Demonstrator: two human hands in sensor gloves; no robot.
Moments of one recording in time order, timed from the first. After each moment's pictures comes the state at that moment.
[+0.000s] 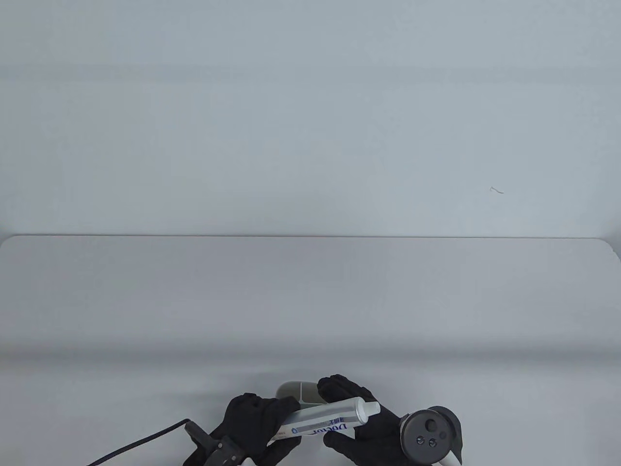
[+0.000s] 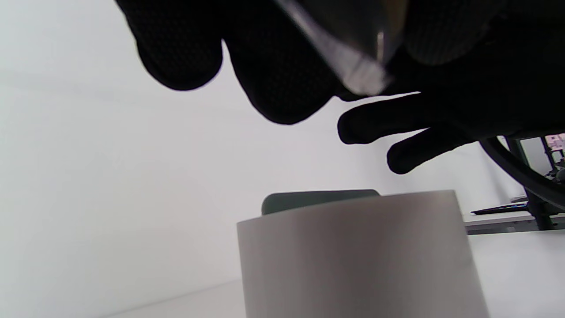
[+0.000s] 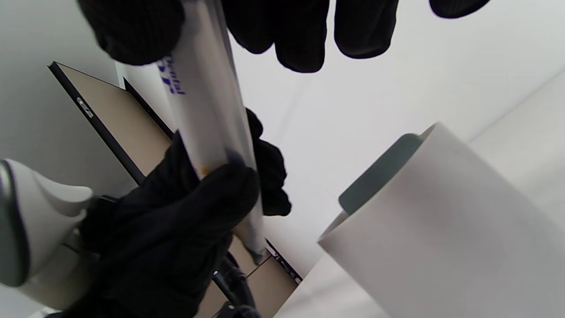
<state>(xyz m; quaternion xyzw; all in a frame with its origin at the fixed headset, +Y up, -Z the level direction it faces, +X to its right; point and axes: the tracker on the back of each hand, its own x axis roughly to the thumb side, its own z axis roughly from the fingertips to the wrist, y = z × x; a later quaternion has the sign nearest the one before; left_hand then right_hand) -0.135 -0.664 -0.229 0.27 -0.33 0.02 0.90 0.107 -0.672 -0.259 0.35 -0.03 0.81 0.48</state>
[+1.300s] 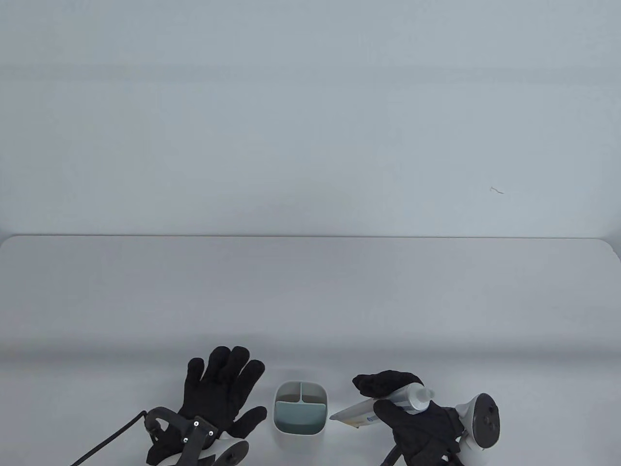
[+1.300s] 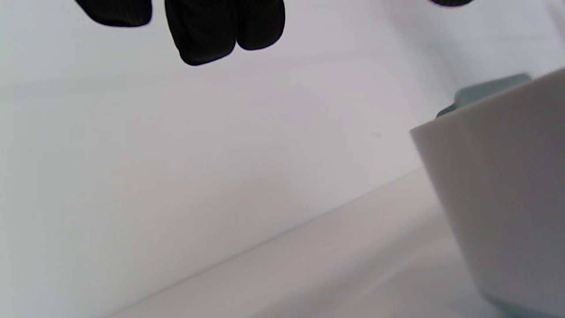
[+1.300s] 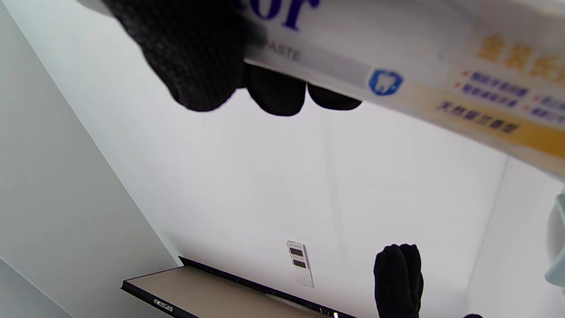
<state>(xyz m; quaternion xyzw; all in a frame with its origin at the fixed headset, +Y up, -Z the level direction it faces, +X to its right) -0.187 -0.667 -0.265 0.20 -0.22 -0.15 0.94 0.163 -0.657 -0.274 0.25 -0.03 0.63 0.74</state>
